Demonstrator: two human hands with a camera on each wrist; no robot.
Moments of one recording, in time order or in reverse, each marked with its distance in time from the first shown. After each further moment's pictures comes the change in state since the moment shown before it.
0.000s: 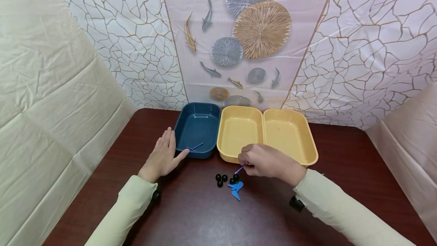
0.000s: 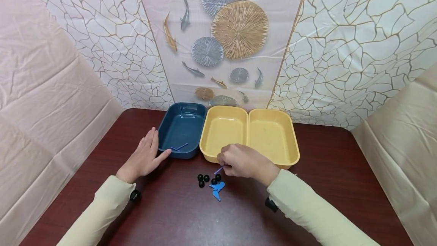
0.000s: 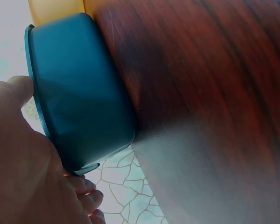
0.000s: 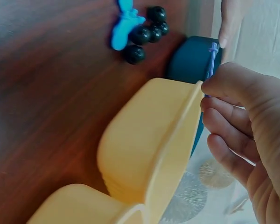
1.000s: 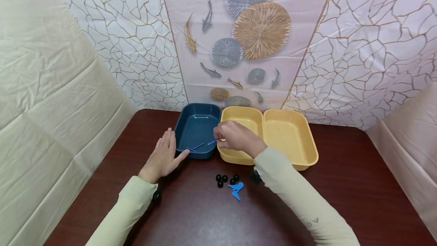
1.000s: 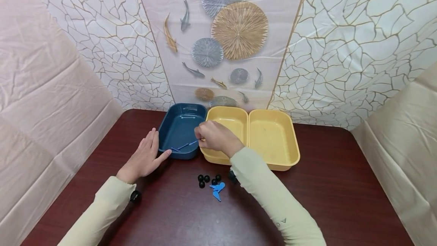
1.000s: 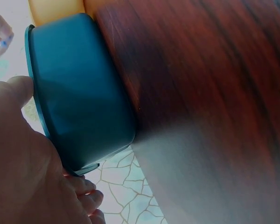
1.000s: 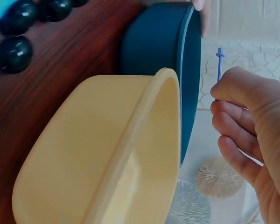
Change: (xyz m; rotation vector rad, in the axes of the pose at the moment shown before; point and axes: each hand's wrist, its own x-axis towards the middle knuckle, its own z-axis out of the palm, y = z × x) left_hand -0.002 0.000 0.000 -0.007 -0.002 -0.001; right_hand 0.098 0.027 0.008 0.068 0.074 0.104
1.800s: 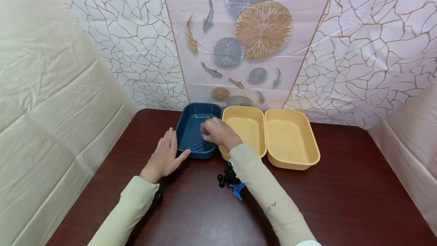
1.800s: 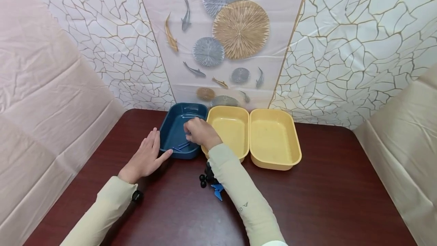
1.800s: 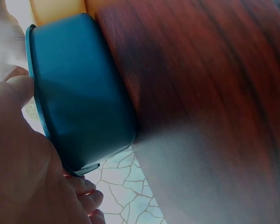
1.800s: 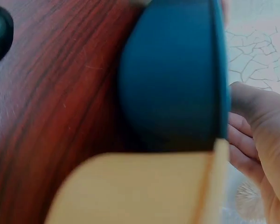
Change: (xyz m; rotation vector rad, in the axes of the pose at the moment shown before) left_hand 0.001 -0.001 0.001 0.010 -0.003 0.004; right_hand 0.062 0.011 0.052 0.067 -0.041 0.173
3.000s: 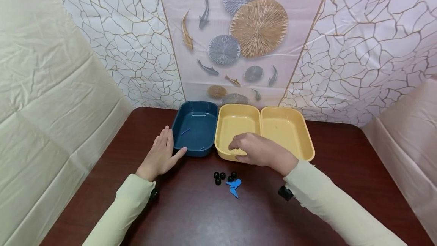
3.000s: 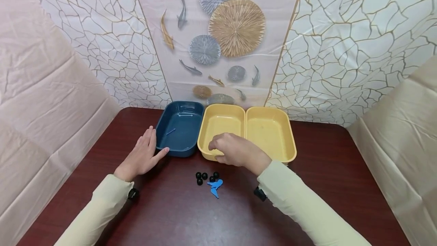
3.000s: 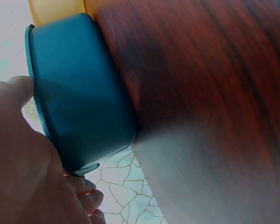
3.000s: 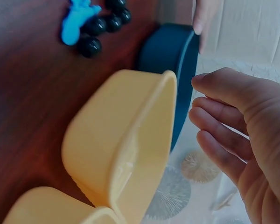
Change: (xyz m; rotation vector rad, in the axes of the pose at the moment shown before) left_hand 0.002 -0.003 0.003 -0.033 0.011 0.014; right_hand -0.147 -0.014 -0.078 -0.034 -0.130 -0.150
